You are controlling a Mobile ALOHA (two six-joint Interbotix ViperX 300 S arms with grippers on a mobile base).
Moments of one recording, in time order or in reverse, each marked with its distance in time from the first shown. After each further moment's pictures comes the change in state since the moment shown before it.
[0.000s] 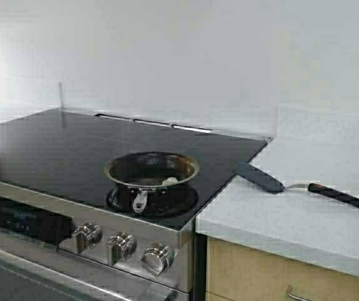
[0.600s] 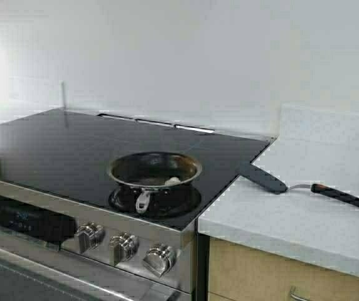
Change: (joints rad) left arm 0.000 0.005 0.005 -0.002 -0.002 0.003; right arm 0.003 0.127 -0.147 -0.026 0.000 -0.063
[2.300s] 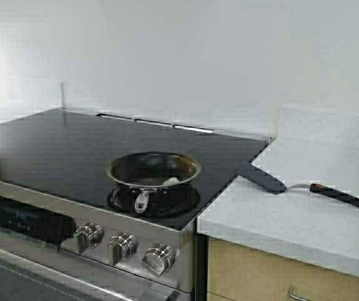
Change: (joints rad) left arm 0.000 0.002 0.000 0.000 0.002 -0.002; right arm 0.078 -0.172 -0.115 0.112 0.155 -0.052
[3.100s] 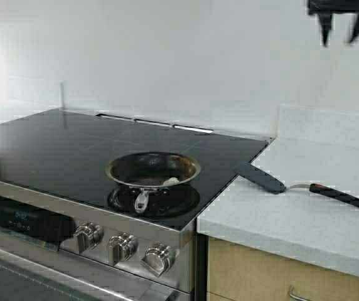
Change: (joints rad) left arm -0.002 -0.006 -0.002 0.000 0.000 -0.005; right arm 0.285 -0.445 0.170 0.598 -0.374 -0.037
